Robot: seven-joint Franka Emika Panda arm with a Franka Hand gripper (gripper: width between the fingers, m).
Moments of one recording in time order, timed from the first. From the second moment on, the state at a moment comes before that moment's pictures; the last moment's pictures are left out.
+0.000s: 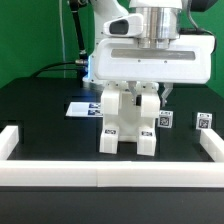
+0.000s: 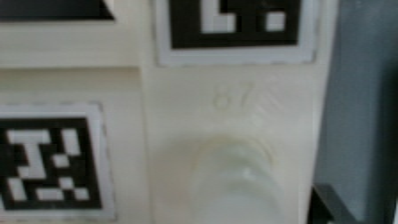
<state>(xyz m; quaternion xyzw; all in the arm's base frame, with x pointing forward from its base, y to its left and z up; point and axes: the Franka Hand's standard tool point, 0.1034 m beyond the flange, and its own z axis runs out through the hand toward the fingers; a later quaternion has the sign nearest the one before) 0.518 0.038 0.075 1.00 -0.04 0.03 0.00</state>
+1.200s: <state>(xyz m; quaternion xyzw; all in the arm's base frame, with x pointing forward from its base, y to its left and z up) 0.528 0.036 0.075 1.00 -0.02 0.04 0.01</state>
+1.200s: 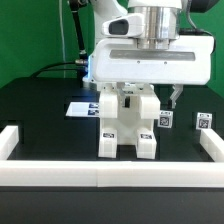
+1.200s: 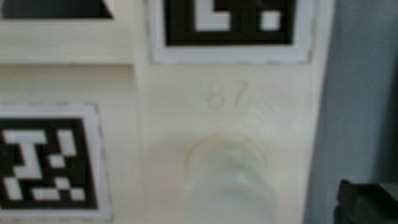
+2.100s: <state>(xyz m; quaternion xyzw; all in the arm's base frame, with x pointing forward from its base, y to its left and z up) 0.526 0.043 0.106 1.00 -0.03 0.04 -0.01</state>
